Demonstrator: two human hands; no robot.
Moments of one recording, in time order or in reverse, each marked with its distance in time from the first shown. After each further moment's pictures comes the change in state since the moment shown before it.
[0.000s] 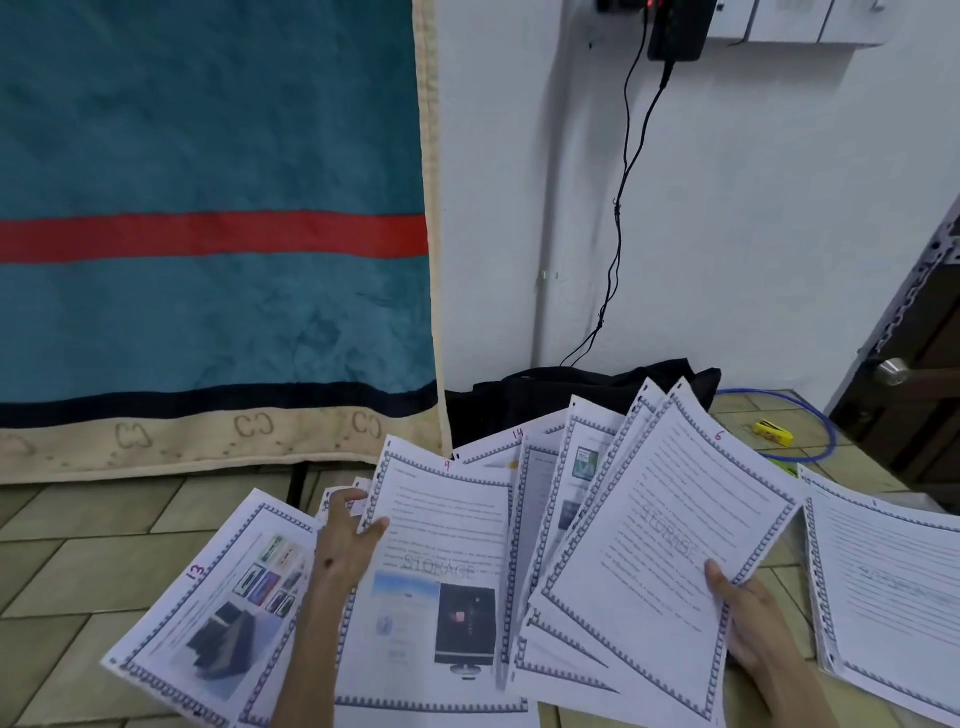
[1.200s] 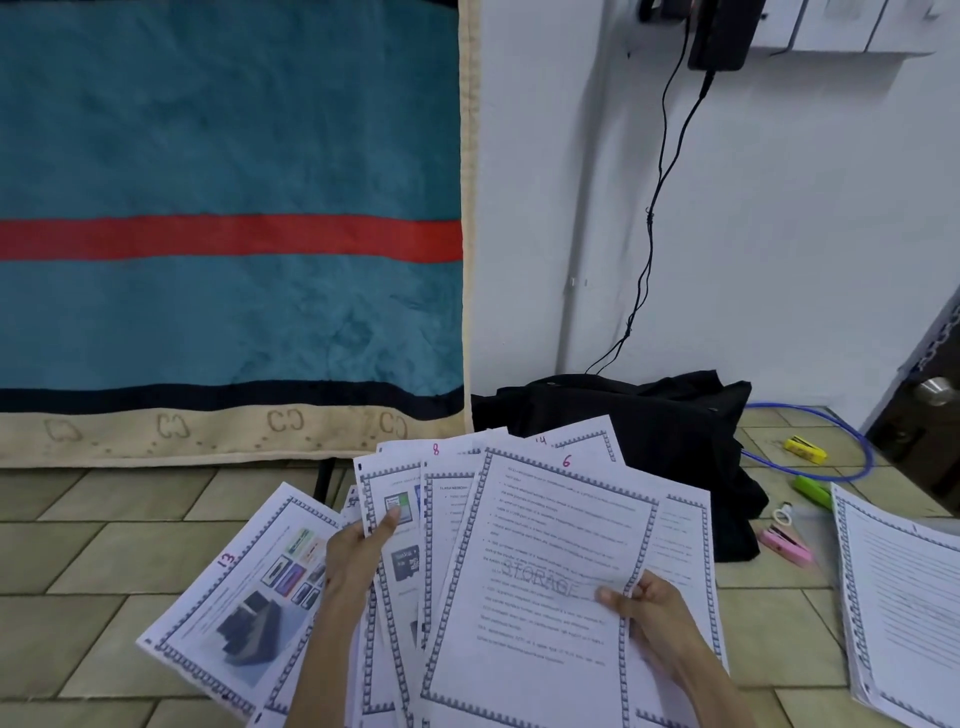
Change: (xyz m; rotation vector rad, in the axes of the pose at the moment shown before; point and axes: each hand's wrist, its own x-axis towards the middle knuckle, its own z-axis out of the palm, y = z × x) left_hand 0.001 -0.025 0.000 -0.481 0.072 -0.186; right_hand -0.017 0.044 0.086 -0.128 -0.308 0.149
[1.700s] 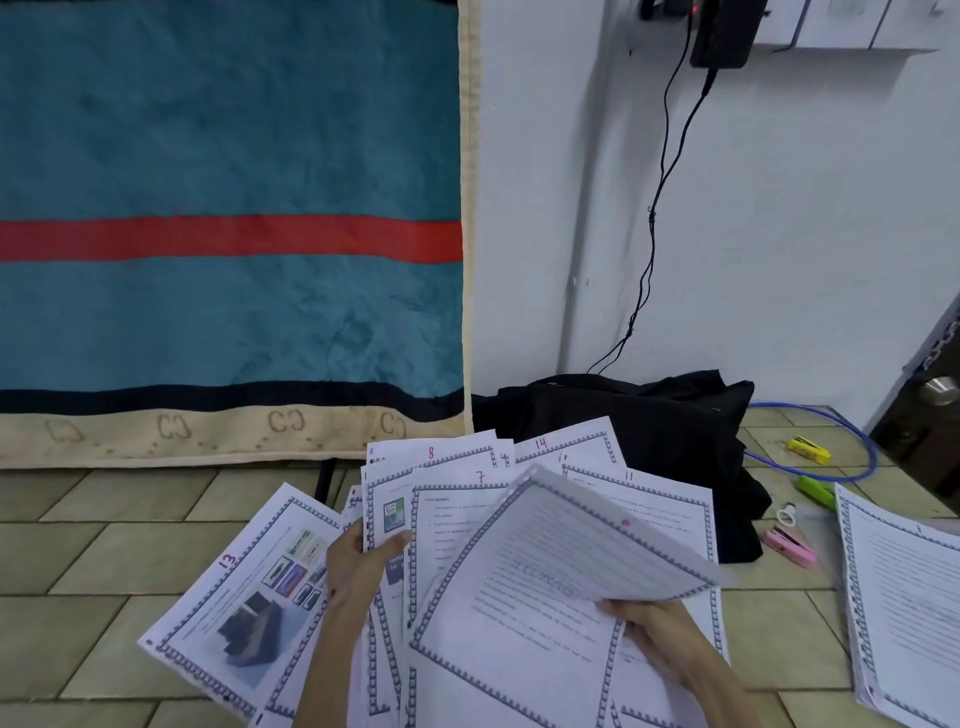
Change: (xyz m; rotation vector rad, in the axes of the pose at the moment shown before) left_hand -0.007 -0.006 0.003 -0.029 0.016 0.093; right_hand 0.008 0.009 -0.007 -0.022 -0.015 -0.005
